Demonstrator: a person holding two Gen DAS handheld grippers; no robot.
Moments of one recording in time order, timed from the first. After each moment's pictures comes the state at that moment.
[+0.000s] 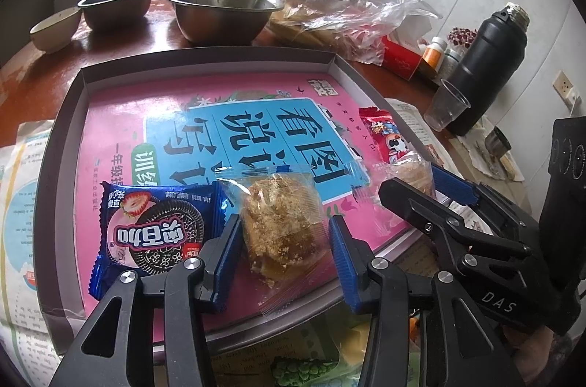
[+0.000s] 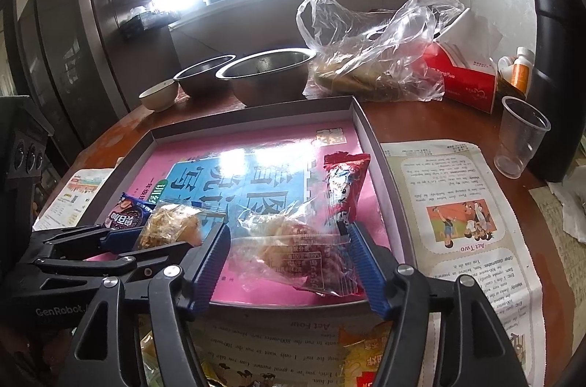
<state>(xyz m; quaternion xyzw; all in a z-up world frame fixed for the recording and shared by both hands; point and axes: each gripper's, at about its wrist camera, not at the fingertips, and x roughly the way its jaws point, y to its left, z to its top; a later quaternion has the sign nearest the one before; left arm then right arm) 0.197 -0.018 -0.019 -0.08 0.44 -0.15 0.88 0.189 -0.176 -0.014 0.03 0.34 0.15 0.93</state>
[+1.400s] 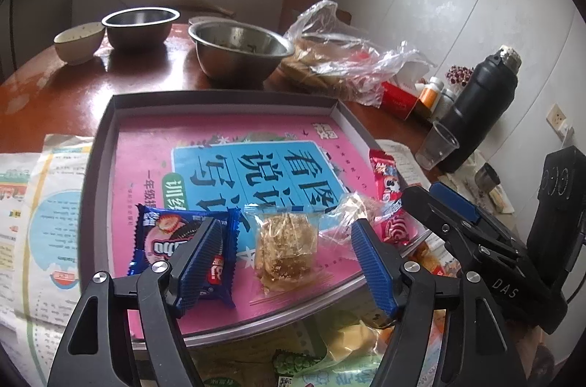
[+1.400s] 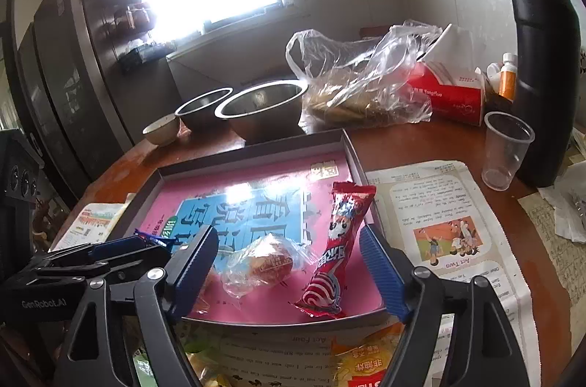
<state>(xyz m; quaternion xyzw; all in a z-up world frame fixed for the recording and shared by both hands) 0.179 0.006 0.015 -0.12 0.39 -0.14 0.90 0.184 -0.192 0.013 0.07 0.29 0.15 0.94</state>
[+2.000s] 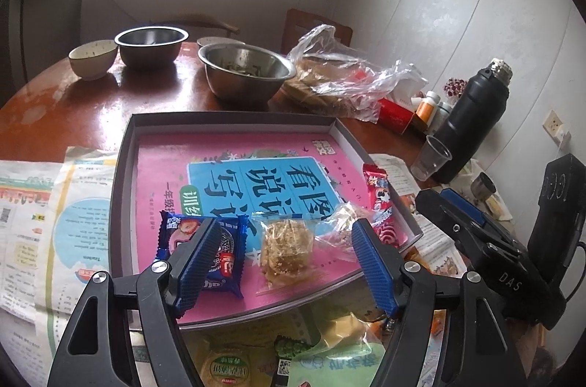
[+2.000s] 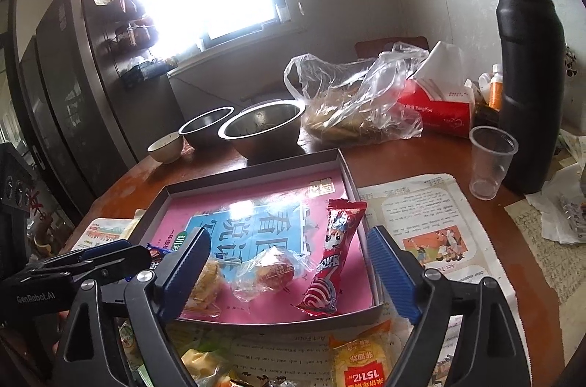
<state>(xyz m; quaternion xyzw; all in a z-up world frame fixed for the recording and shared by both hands) 0.159 0.014 0.039 -0.12 0.37 -0.13 0.91 0.167 -0.200 0.032 0.08 0.27 0.14 0.95</state>
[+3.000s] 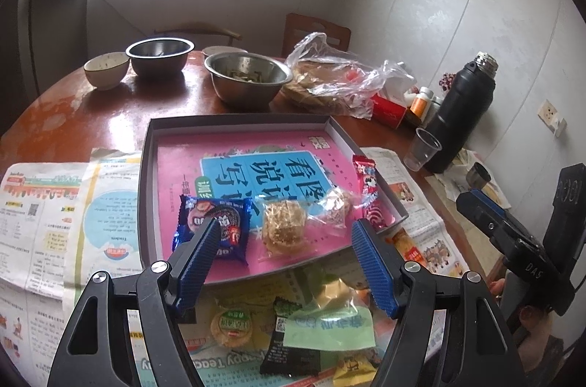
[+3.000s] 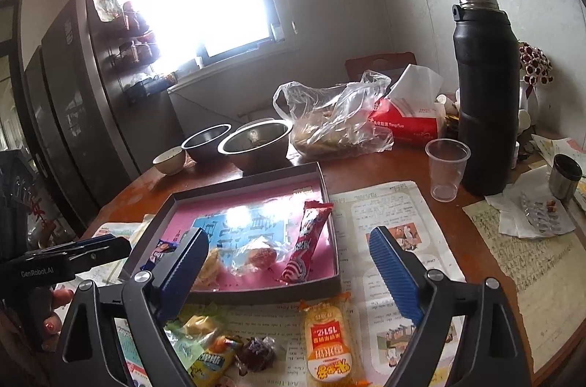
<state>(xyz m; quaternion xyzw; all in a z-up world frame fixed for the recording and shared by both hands) 0.119 0.015 0.061 -0.10 0.37 -0.12 0.92 0.113 -0.235 0.053 0.08 0.25 0.13 0.96</state>
